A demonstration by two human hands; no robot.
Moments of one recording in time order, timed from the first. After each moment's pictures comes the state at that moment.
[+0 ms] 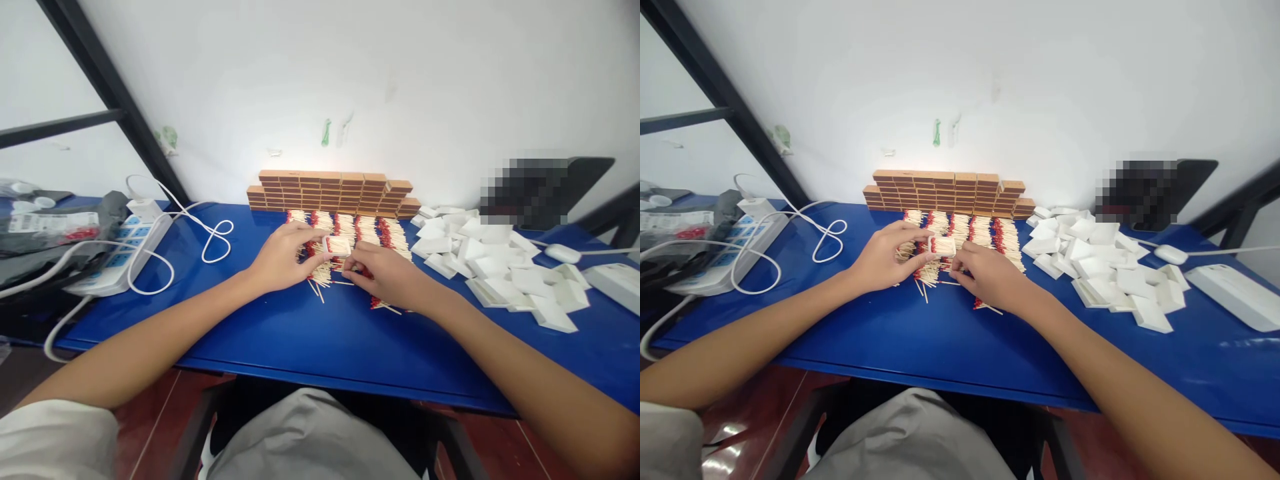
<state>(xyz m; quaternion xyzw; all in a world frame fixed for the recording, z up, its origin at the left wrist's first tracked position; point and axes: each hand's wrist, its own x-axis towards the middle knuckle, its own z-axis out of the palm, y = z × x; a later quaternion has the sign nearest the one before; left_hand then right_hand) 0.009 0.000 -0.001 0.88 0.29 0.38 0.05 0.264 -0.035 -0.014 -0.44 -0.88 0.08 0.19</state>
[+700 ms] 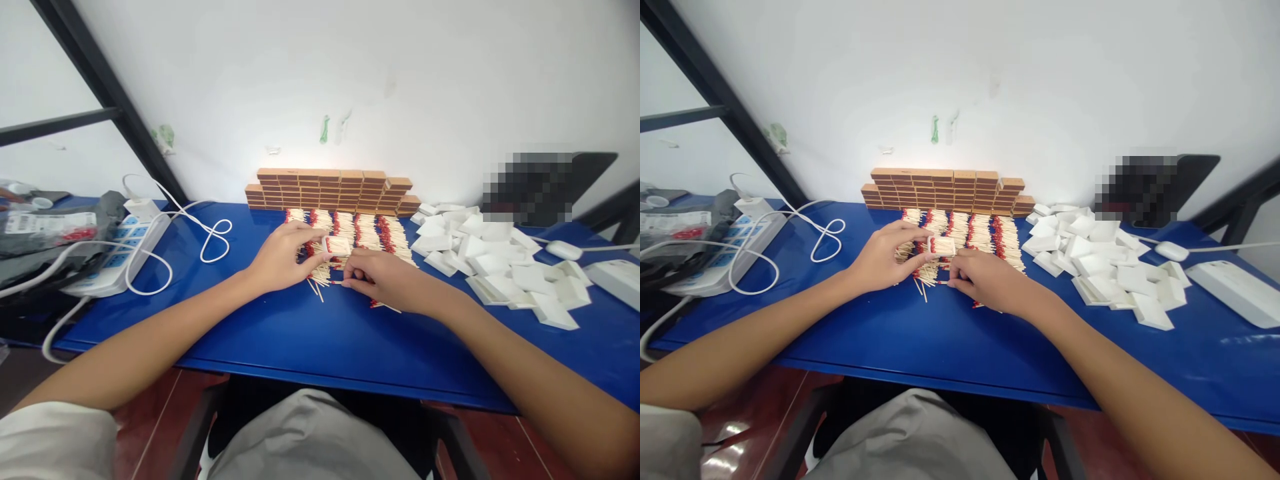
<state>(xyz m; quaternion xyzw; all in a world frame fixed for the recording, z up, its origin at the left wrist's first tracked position) 0.009 0.000 -0.002 0.88 0.29 0.37 0.06 0.260 -0.046 0.001 -0.42 -0.88 0.16 0.14</state>
